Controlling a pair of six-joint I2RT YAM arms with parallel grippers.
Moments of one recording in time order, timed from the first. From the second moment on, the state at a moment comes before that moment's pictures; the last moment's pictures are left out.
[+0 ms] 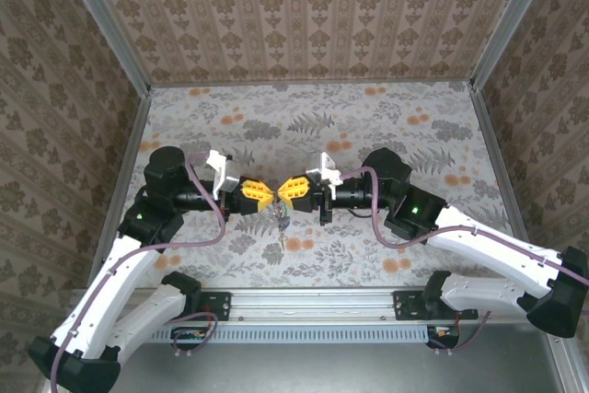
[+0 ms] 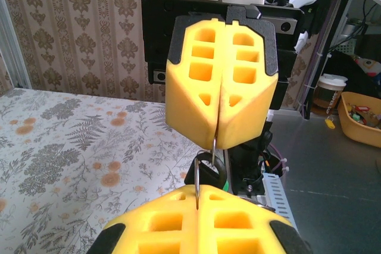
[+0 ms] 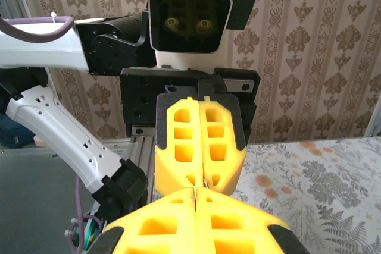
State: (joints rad) left arm -0.48 0.77 0.84 -0.28 1.14 0.11; right arm 0.91 1.09 0.95 0.11 -0.52 -0.03
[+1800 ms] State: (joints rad) left arm -0.48 0.77 0.84 -0.28 1.15 0.11; right arm 0.93 1.07 0.95 0.07 -0.44 -0.10
